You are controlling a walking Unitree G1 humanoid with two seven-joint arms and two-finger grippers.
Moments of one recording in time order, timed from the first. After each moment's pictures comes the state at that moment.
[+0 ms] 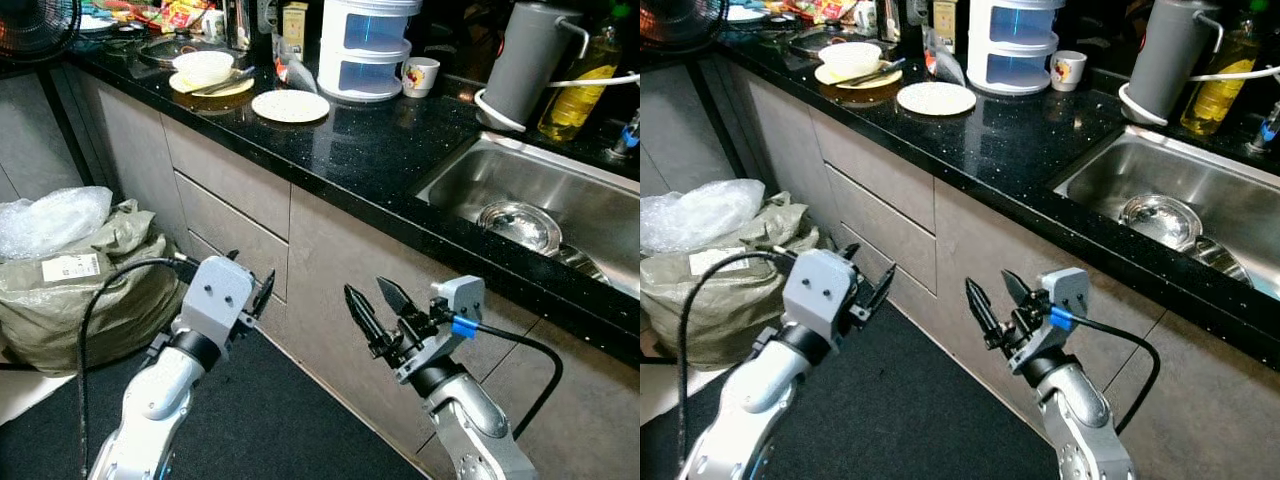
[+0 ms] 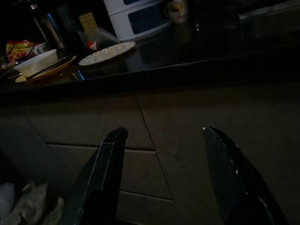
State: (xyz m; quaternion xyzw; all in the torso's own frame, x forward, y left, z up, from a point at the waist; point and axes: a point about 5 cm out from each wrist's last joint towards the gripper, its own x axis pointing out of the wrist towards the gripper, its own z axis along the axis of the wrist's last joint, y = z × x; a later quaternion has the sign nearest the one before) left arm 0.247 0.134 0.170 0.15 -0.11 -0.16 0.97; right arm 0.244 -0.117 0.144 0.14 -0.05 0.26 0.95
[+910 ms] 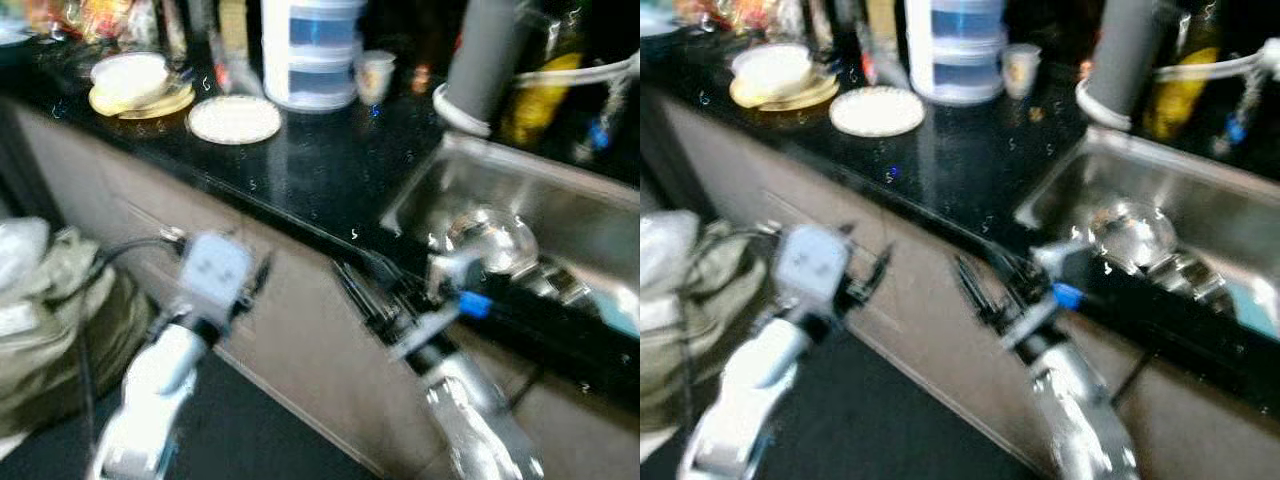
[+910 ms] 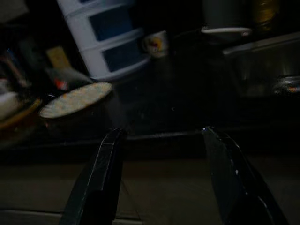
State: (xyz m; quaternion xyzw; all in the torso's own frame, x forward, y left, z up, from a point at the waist) left arm 0.256 0.125 0.186 0.14 -0.14 -0.17 0.97; right arm 0.249 -0.113 0.163 0.18 -0.08 0.27 0.94
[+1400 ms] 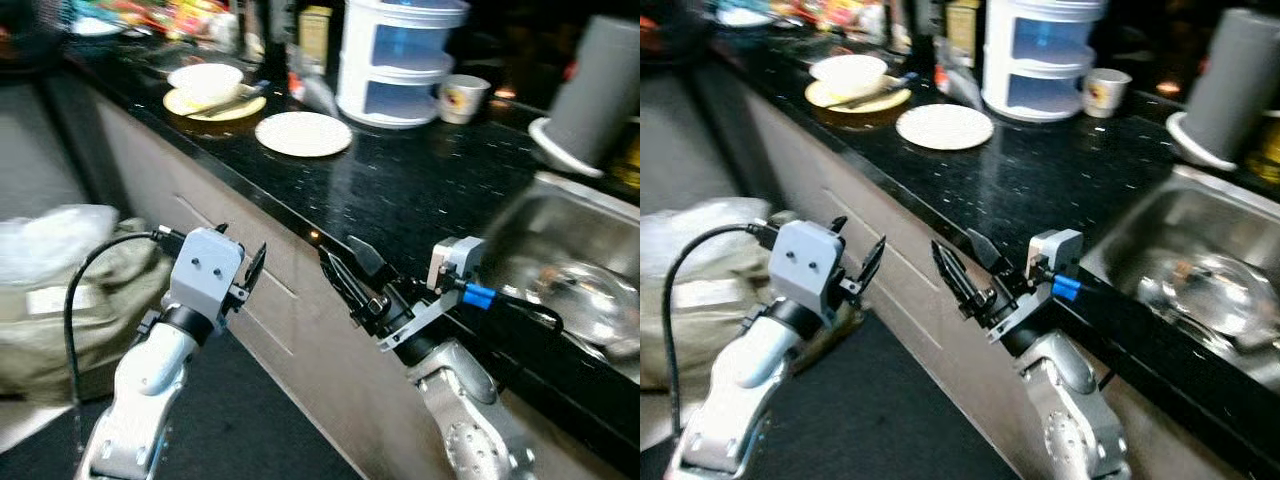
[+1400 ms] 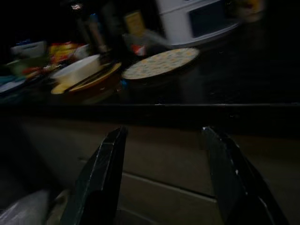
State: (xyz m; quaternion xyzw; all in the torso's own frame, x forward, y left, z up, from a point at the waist) left arm 0.254 0.132 0.180 0.14 -0.12 -0.16 0.97; right arm 0.244 -0.102 0.176 0.20 -0.10 0.33 0.92
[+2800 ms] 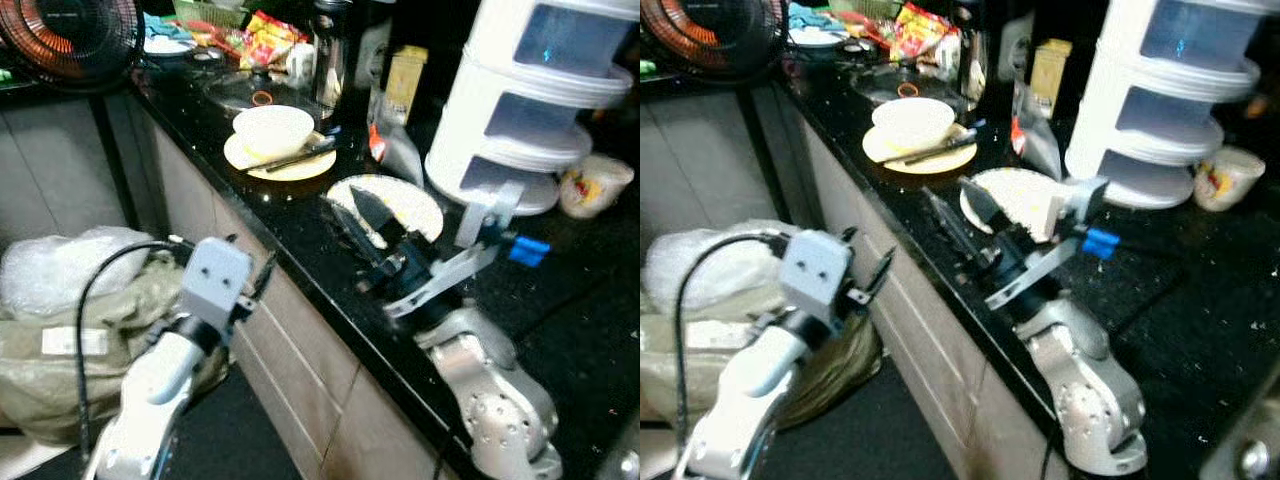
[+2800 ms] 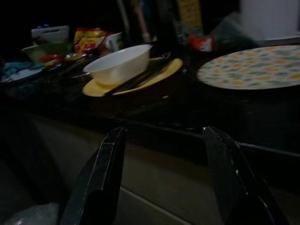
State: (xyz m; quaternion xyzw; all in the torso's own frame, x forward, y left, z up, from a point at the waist) left arm 0.253 0.132 0.178 0.14 -0.11 -0.16 0.97; right arm 0.251 -0.088 0.248 0.19 -0.18 0.39 0.88
